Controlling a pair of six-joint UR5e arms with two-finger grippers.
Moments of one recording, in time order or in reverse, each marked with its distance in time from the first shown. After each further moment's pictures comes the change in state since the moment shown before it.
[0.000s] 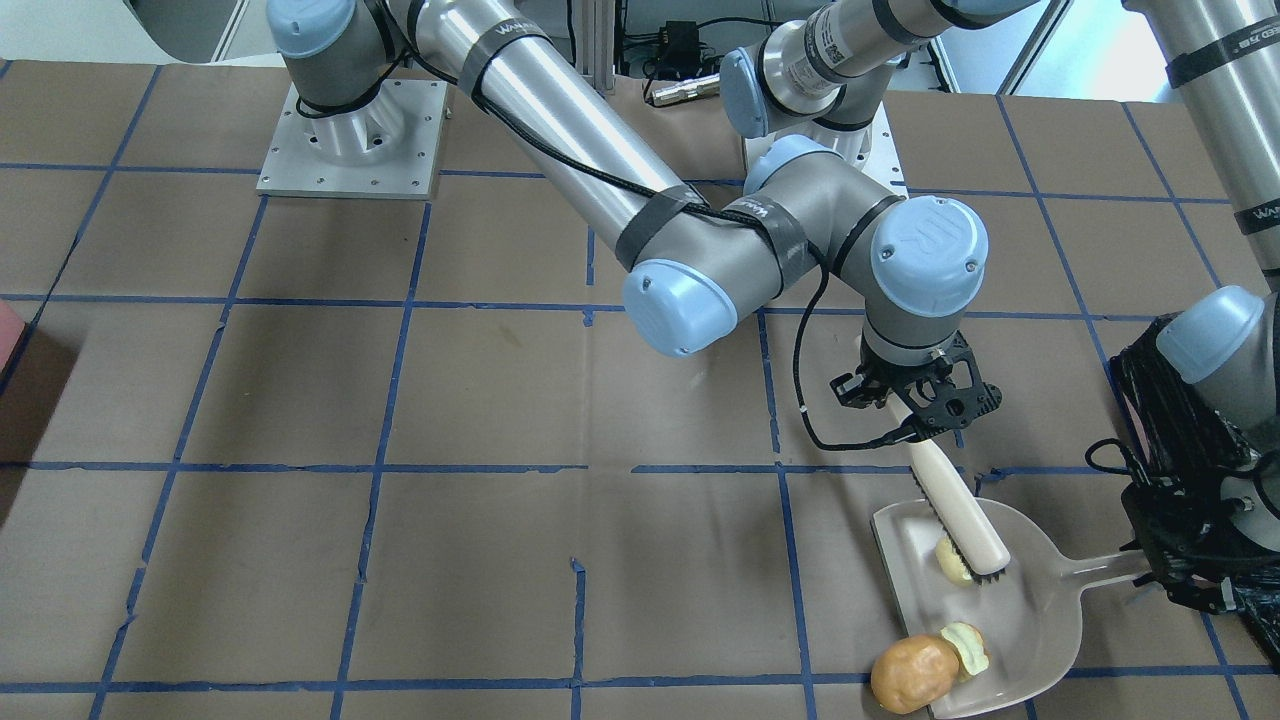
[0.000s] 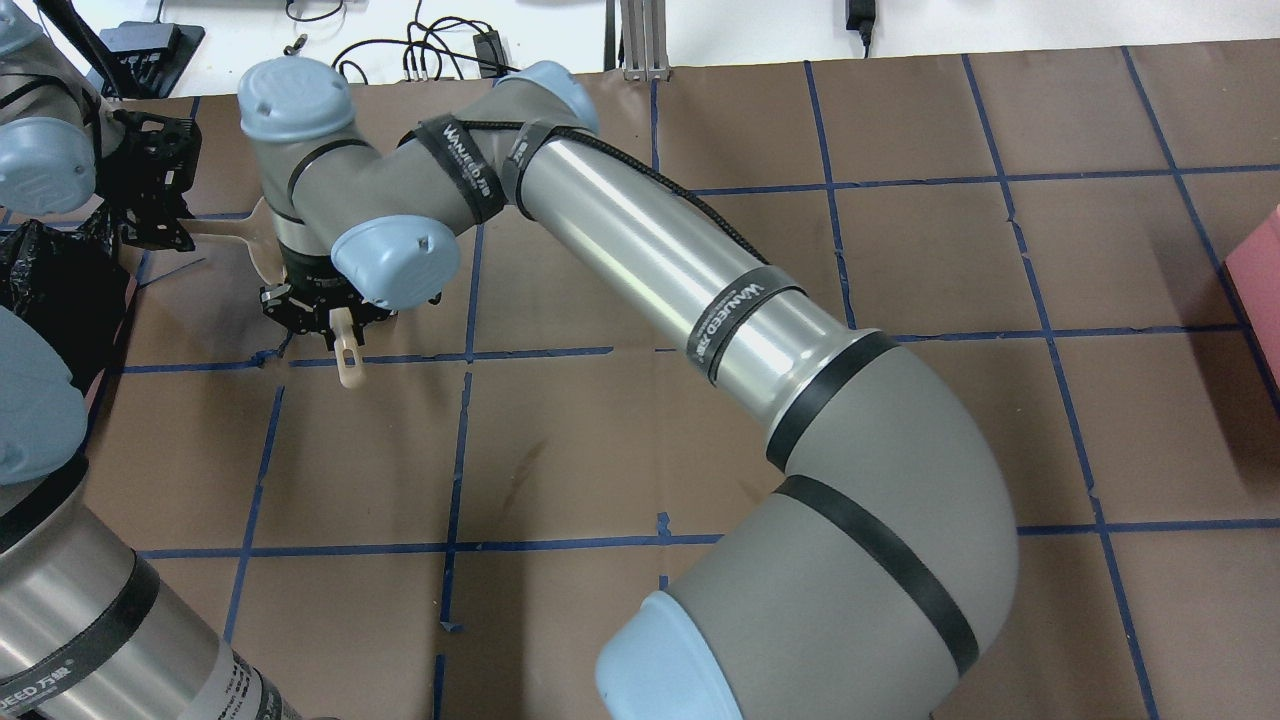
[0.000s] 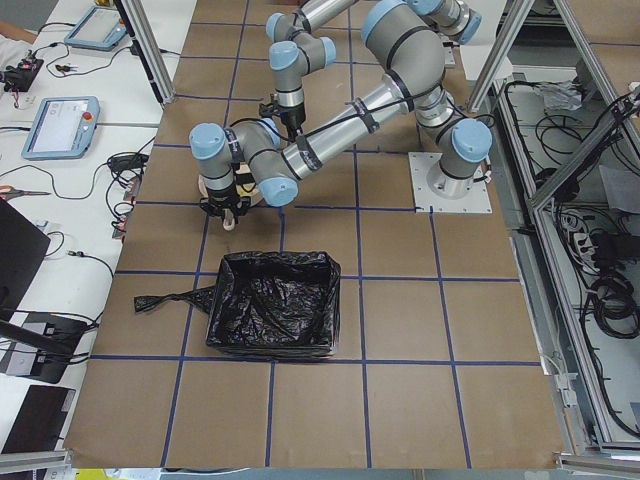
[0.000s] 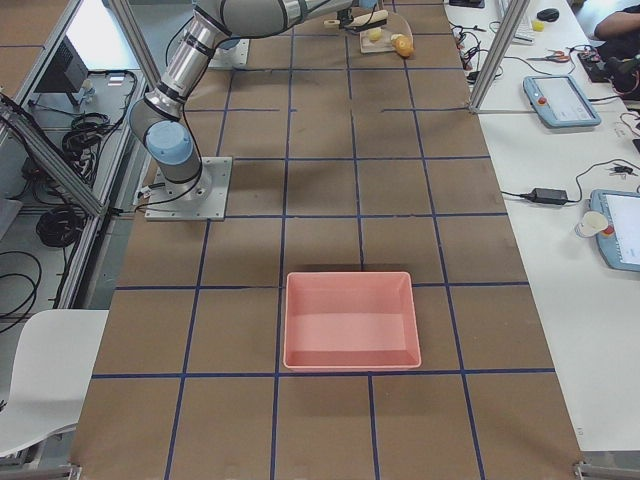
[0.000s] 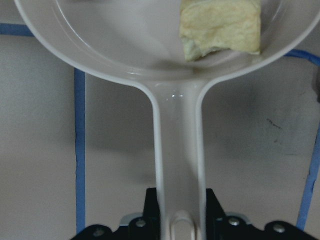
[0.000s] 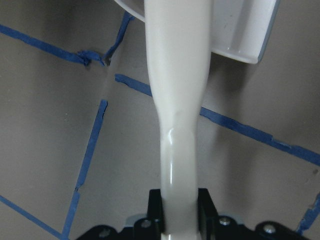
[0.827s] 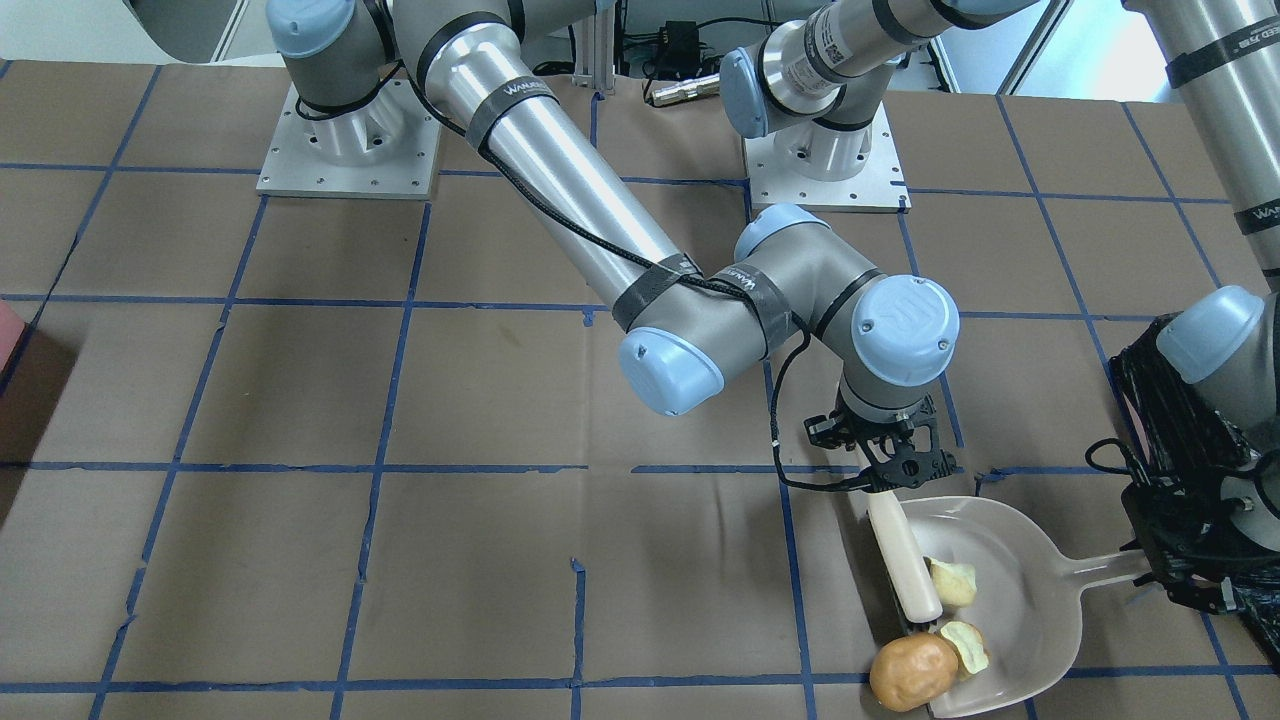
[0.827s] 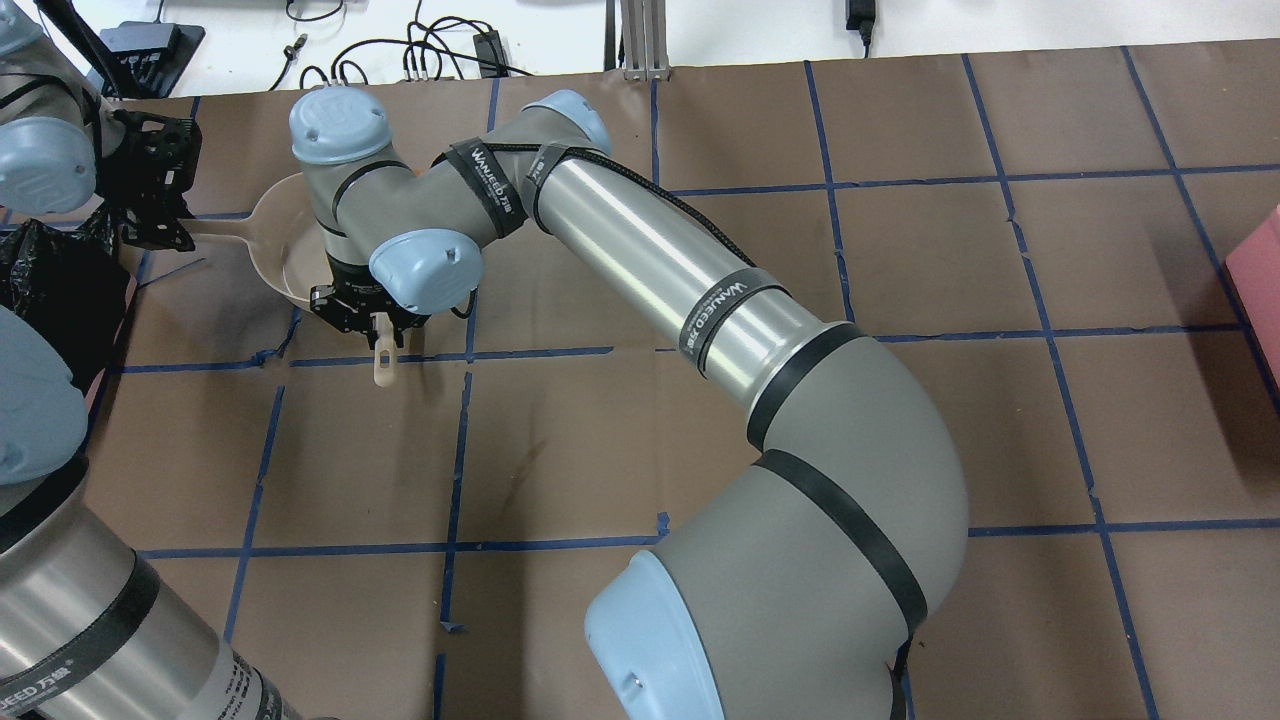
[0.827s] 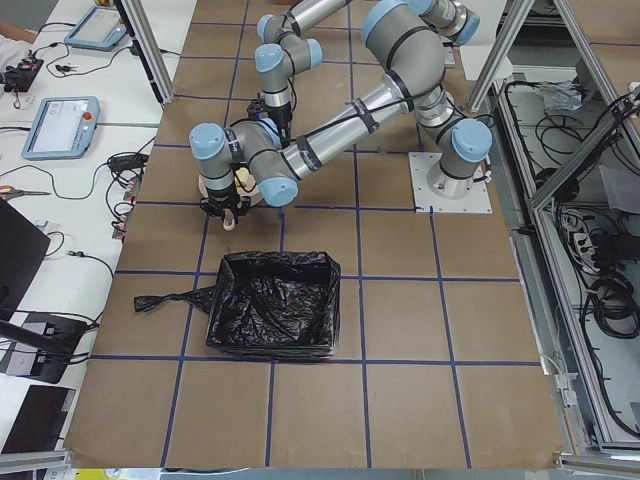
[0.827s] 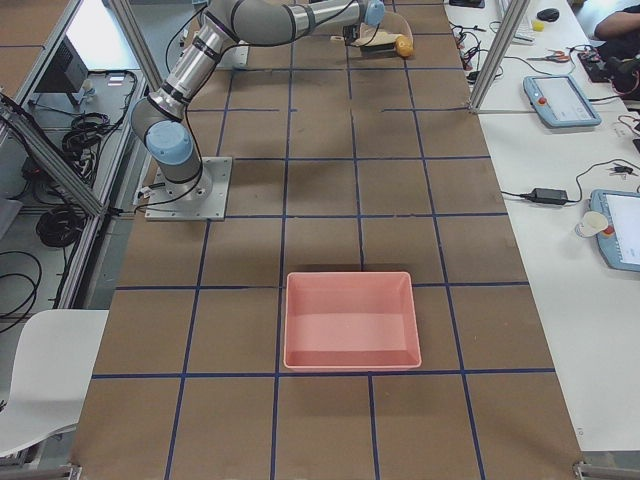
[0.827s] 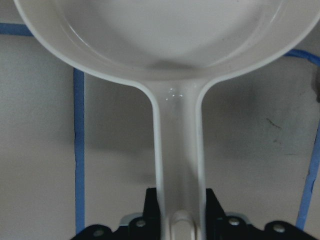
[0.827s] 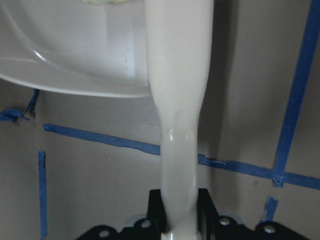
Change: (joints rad) left arm 0.000 0.000 0.000 0.000 0.000 0.000; right arm 0.011 0.103 -0.013 -0.064 -0.069 0.115
